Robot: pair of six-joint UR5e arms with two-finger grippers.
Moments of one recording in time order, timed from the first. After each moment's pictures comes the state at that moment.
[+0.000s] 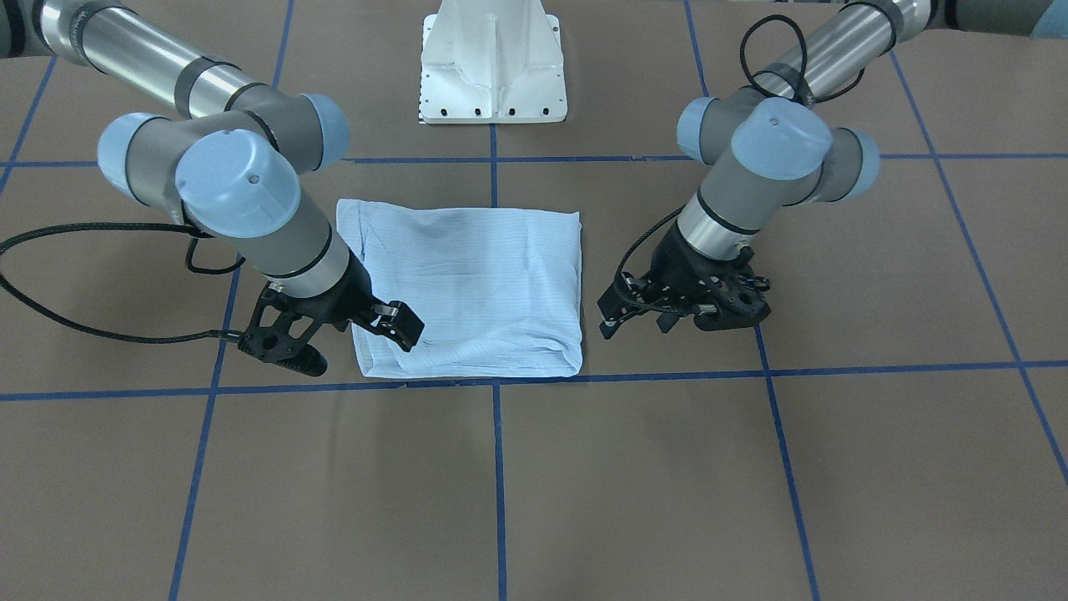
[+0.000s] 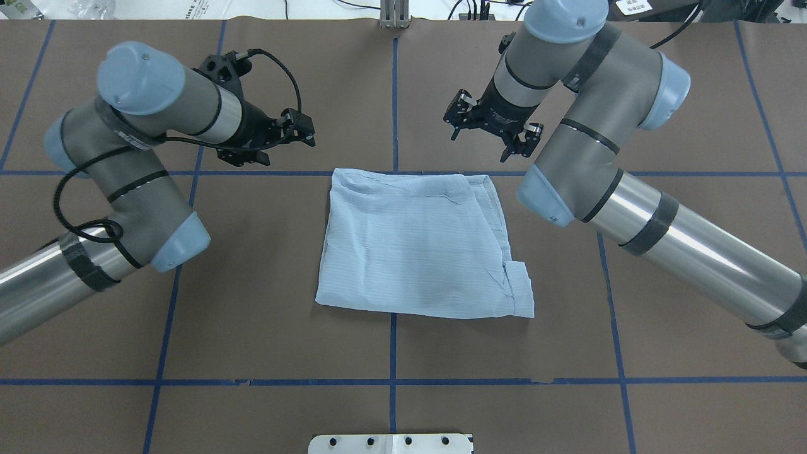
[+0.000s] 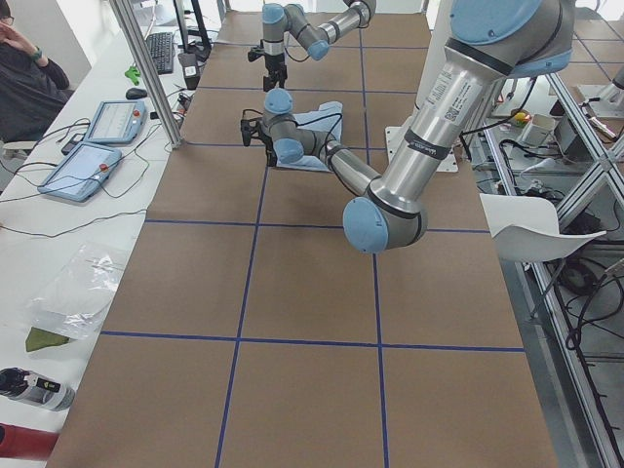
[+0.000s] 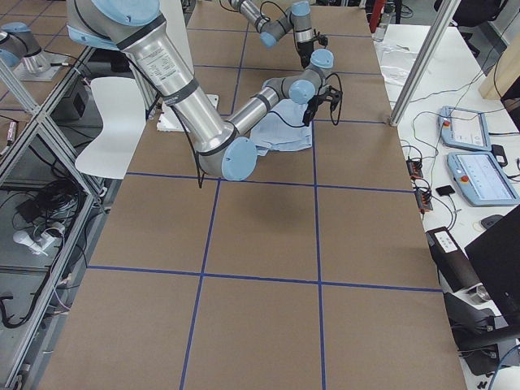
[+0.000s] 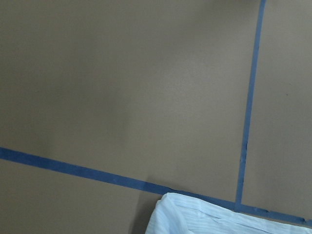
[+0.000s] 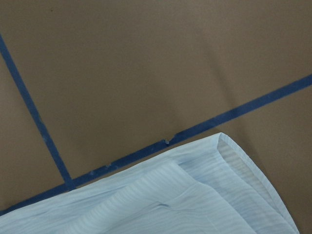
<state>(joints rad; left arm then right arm) -0.81 -2.10 -1.56 -2.14 -2.03 -1.39 0.84 -0.88 1.51 -1.43 2.16 1.36</state>
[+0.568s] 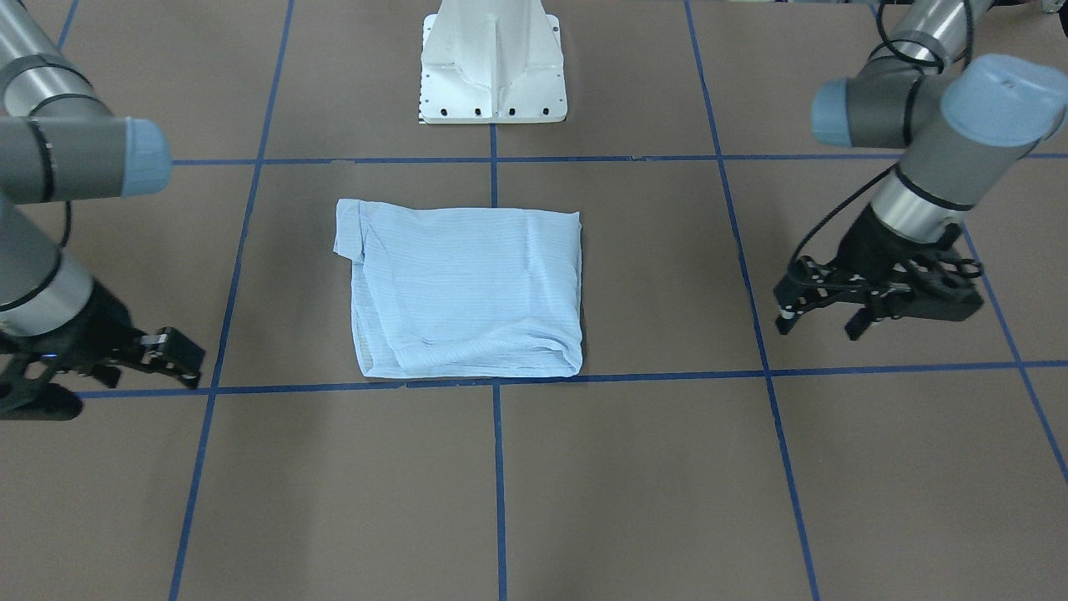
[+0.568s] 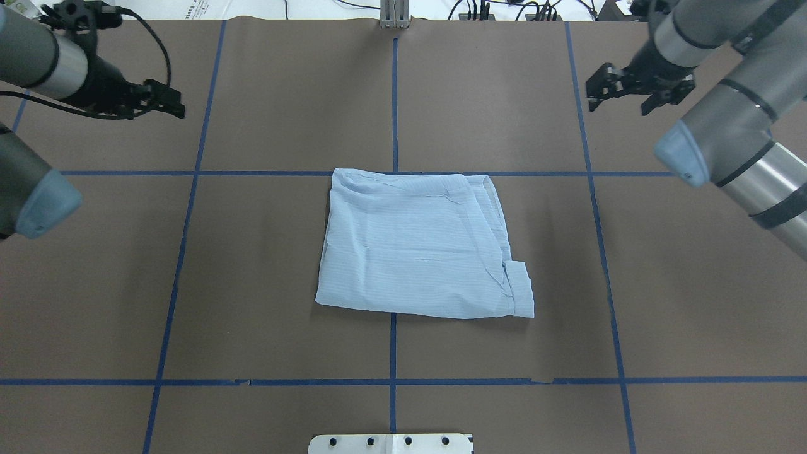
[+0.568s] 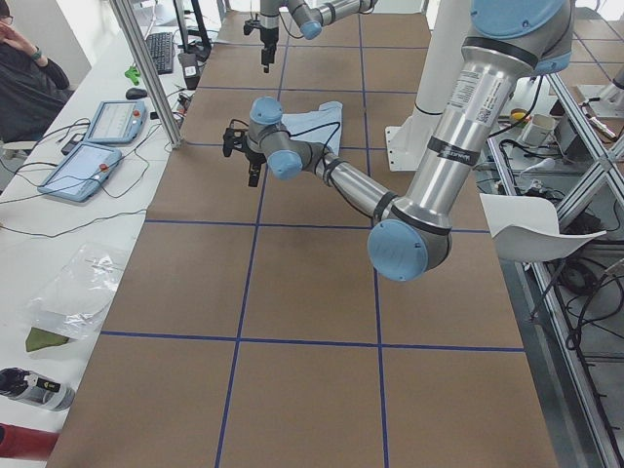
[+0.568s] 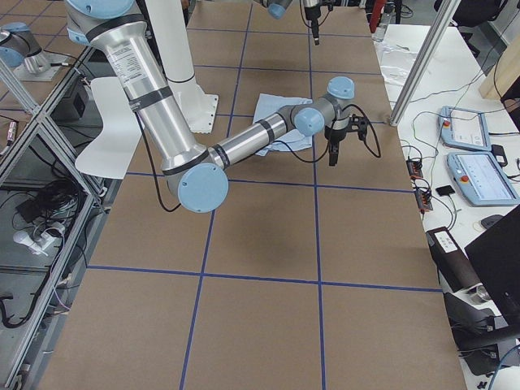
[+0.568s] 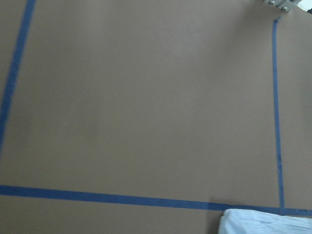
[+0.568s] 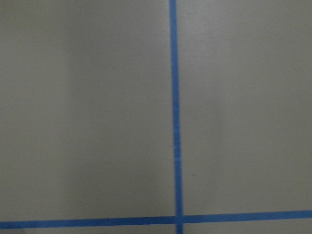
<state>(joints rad) -1.06 -1.88 -1.71 -1.95 -2.09 -0.78 1.11 -1.12 1.57 -1.51 2.17 0.69</state>
